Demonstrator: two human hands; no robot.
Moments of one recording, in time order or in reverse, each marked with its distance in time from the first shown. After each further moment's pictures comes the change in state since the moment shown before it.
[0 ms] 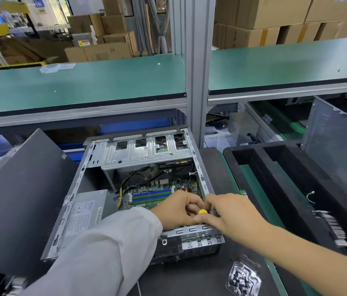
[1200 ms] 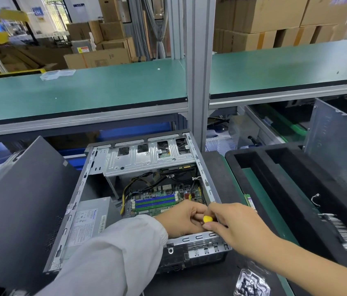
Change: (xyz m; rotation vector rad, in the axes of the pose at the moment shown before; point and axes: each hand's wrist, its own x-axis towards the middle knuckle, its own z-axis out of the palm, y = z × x) left_hand 0.006 -0.011 -0.002 -0.048 -0.130 0.036; right_hand -0.006 -0.007 0.004 0.139 0.030 0.070
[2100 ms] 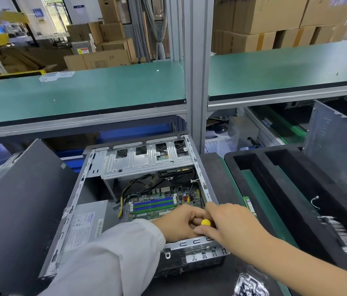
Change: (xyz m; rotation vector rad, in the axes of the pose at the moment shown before) left_hand 0.002 -0.002 0.003 0.005 0.004 -0.005; right_hand 0.009 -0.012 -0.006 -0.169 -0.090 0.006
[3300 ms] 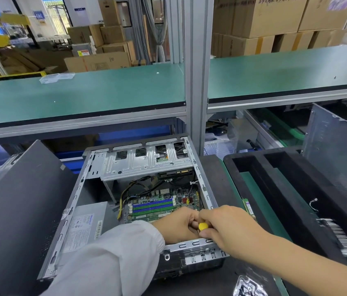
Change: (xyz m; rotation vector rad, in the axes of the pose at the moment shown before) left_hand 0.002 -0.001 -0.003 0.011 0.008 -0.051; right_hand 0.001 -0.003 -0.013 0.035 -0.079 -0.077
